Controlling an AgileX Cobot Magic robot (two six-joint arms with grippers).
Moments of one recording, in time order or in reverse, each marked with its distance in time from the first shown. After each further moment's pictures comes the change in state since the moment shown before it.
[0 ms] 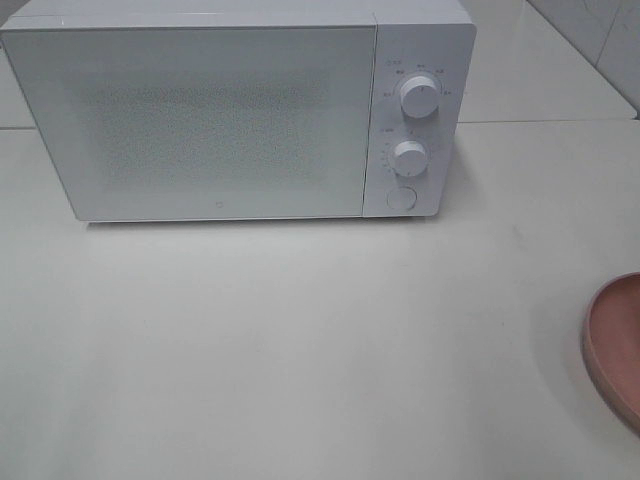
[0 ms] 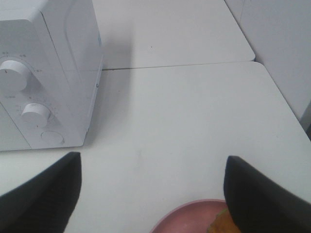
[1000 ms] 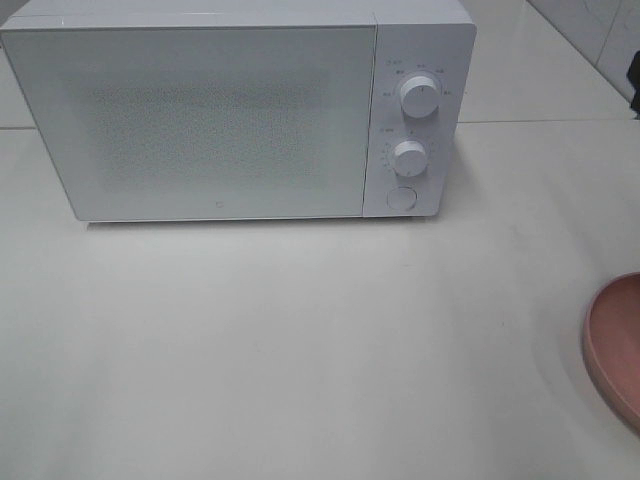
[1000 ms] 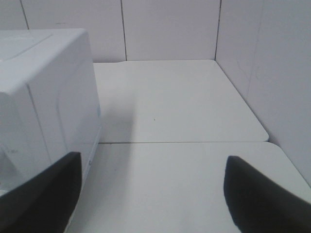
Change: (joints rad) left arm 0.000 0.000 0.000 0.000 0.000 0.000; right arm 0.043 0.447 0.087 0.006 -0.825 -0.051
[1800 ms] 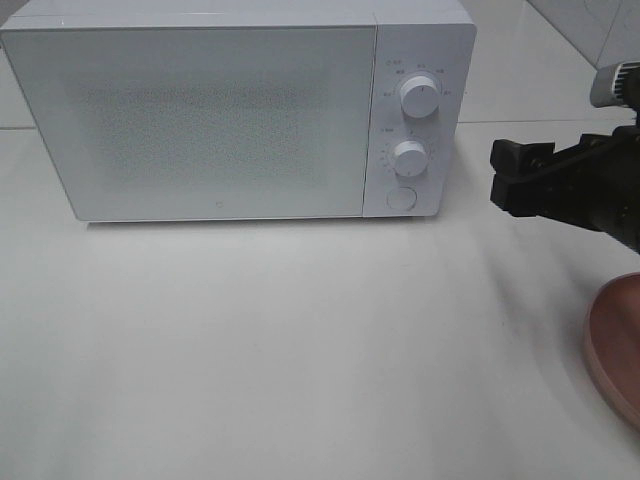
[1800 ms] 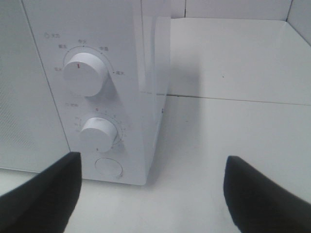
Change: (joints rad) left arm 0.000 0.000 0.000 0.000 0.000 0.000; right arm 0.429 0.220 0.062 0.385 -0.197 -0.212
